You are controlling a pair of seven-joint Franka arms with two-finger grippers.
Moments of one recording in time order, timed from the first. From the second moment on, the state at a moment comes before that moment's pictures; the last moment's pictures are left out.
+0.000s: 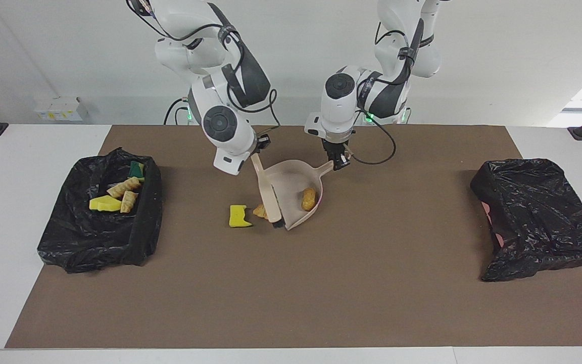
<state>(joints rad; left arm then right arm) -0.71 0.06 0.02 -2.13 0.01 2.09 0.50 -0.03 0.21 0.40 -1.76 0.20 1.50 0.04</state>
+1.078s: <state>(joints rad) -0.71 0.06 0.03 -2.13 0.01 2.08 0.51 -0.12 0.33 0.39 -1.83 -0.11 1.65 0.04</state>
